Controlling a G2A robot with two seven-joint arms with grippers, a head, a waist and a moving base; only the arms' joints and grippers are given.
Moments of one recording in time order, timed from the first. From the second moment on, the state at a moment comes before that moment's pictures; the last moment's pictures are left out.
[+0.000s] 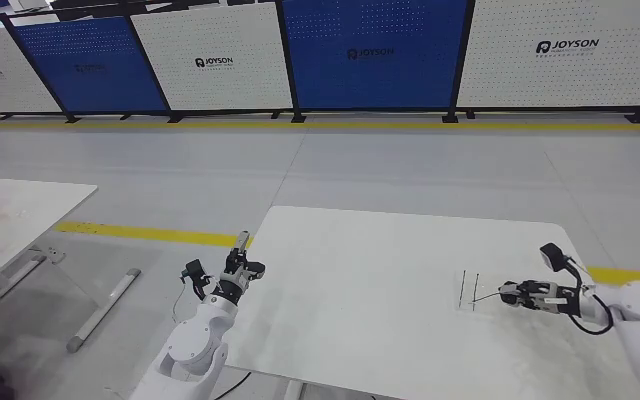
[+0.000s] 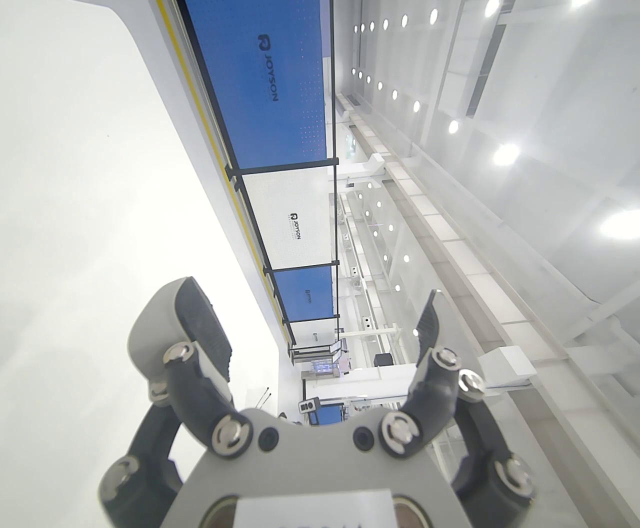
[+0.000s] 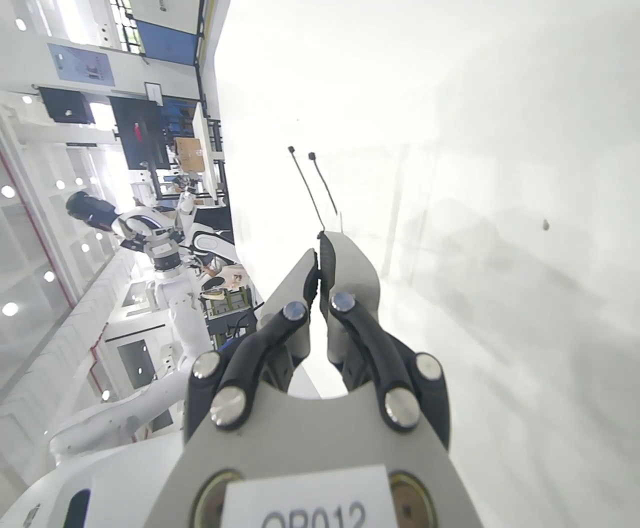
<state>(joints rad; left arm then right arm) 1.73 -1.15 -1.60 -1.80 -0.42 0.00 0.00 -0.64 -1.06 1.07 -0.45 0.14 -0.34 1.32</state>
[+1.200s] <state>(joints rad) 1.73 -1.15 -1.60 -1.80 -0.42 0.00 0.00 -1.01 -0.98 1.32 -0.91 0.61 -0.34 1.33</state>
